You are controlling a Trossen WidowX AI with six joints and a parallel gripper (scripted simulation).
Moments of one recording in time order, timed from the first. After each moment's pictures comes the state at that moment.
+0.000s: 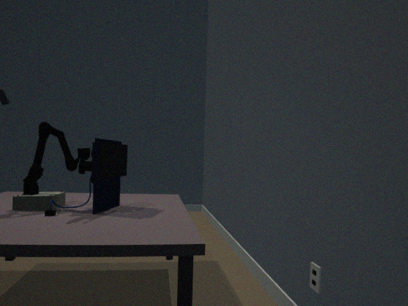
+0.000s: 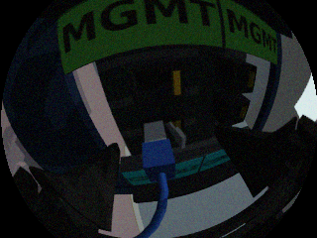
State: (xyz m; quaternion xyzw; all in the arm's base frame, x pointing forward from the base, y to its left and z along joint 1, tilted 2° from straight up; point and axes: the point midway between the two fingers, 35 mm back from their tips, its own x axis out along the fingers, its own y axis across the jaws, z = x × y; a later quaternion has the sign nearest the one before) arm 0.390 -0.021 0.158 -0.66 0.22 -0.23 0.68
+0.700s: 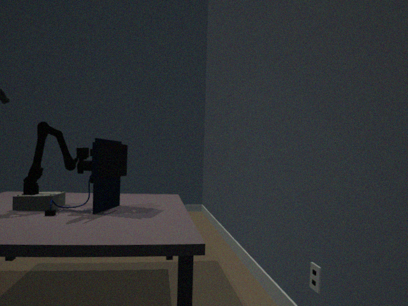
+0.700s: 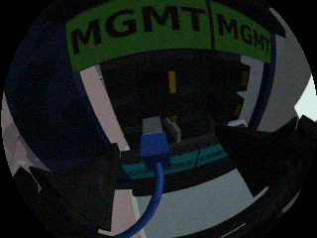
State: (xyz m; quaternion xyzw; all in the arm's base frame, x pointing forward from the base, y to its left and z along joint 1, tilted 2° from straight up) arm 0.381 -0.016 0.160 -0.66 0.22 -0.23 0.68
